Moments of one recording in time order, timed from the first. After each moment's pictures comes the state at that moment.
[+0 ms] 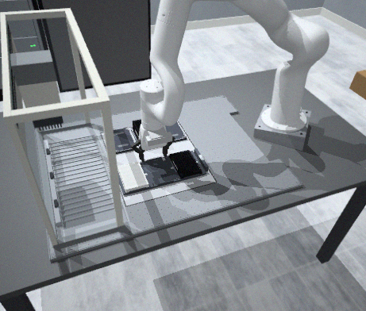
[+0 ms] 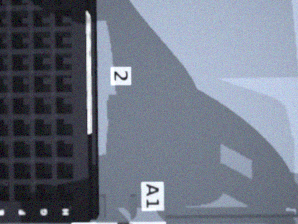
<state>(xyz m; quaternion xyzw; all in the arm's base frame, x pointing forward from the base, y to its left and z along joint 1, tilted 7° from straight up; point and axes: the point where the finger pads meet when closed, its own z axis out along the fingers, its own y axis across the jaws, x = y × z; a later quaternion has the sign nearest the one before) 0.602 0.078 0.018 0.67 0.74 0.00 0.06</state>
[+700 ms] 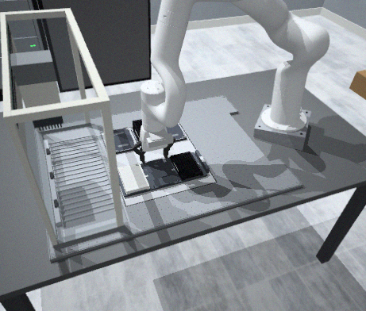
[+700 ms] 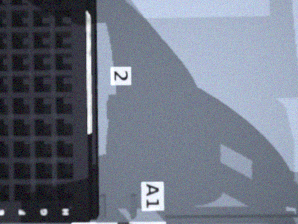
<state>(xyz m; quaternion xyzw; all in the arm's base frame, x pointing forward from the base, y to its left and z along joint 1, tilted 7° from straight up) 0.601 0.087 0.017 0.67 0.74 0.00 0.06</state>
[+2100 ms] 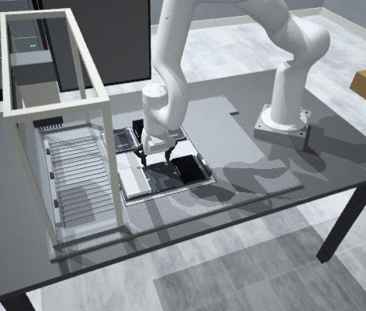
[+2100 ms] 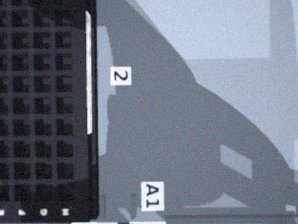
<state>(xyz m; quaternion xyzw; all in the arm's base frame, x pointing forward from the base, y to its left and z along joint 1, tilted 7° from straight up) 0.599 0.106 0.016 0.67 0.74 0.00 0.06</state>
